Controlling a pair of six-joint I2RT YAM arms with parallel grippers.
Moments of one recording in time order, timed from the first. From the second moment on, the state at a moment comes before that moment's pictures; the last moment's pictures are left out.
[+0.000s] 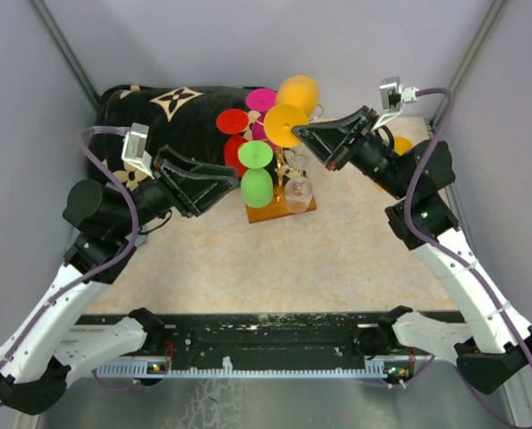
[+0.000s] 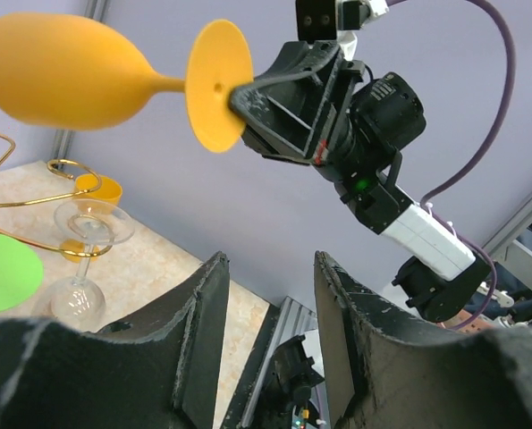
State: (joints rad) left arm -0.66 0.88 1.15 0.12 0.43 -0.68; right arm 0.54 1.04 1.28 0.18 -0.43 0.63
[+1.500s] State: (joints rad) left arm -0.66 0.83 1.11 0.07 0.43 -0.65; right arm 0.18 1.63 1.61 0.23 -0.56 0.93
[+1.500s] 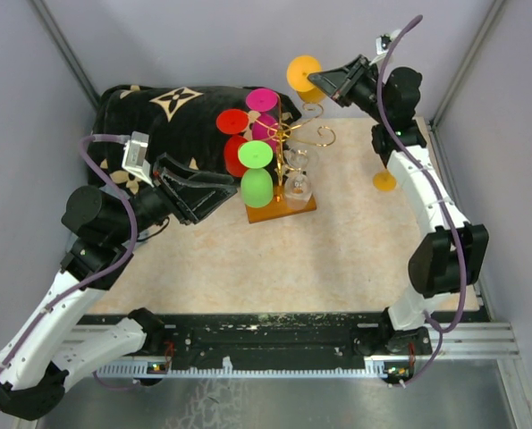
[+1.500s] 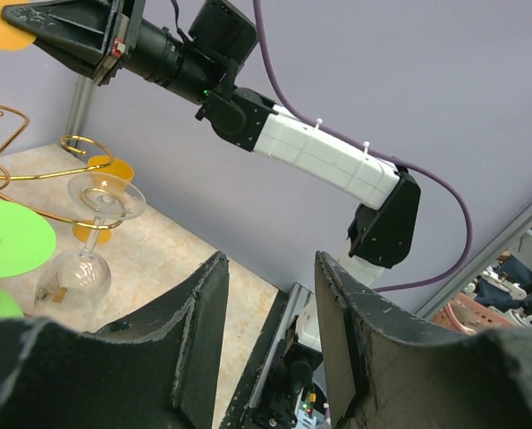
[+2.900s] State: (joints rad) left arm -0.66 0.83 1.10 0.08 0.43 -0.66; right arm 0.14 1.76 1.64 0.17 -0.80 1.10
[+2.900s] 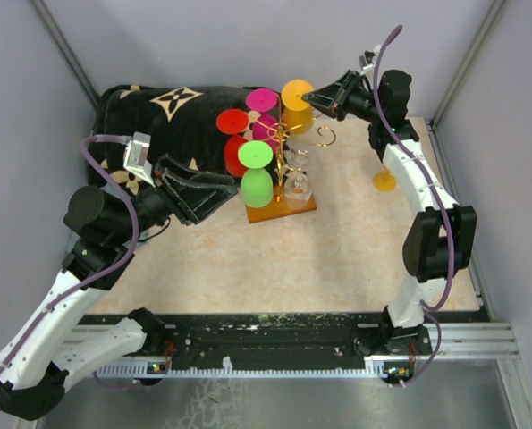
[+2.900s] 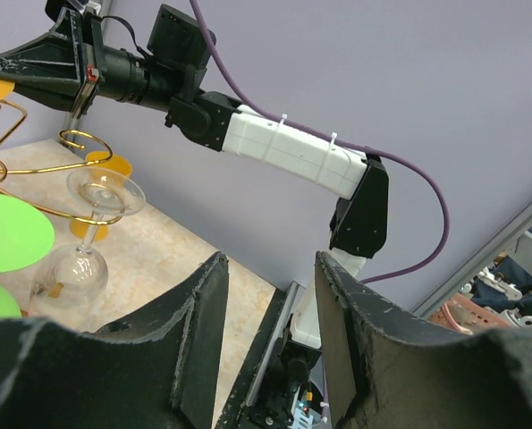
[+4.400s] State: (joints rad) left arm -0.66 0.83 1.09 0.10 0.43 -0.69; right arm 0.02 1.66 1.49 0.19 -0.85 1.10
